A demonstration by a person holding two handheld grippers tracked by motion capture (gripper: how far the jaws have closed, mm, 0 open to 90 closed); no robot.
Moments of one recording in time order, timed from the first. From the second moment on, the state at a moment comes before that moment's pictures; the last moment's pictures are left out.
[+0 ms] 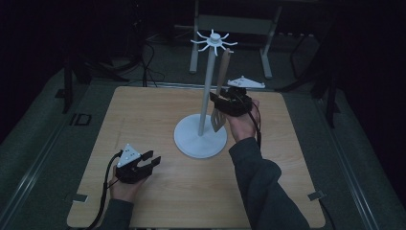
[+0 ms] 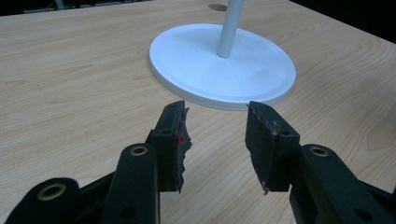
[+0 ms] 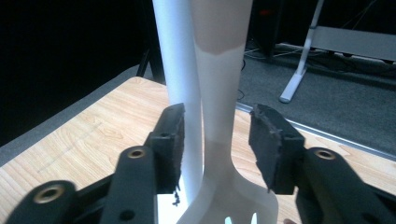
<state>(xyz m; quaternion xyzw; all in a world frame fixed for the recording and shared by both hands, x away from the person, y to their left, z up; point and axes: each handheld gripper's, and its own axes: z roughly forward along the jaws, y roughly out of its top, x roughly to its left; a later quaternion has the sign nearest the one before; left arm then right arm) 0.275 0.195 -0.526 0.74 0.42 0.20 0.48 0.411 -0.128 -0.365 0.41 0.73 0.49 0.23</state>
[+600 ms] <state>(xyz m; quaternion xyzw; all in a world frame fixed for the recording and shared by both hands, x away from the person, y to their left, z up) 0.275 0.194 -0.526 0.75 0.42 0.20 0.48 0.402 -0.136 -0.361 0.40 0.73 0.50 0.24</state>
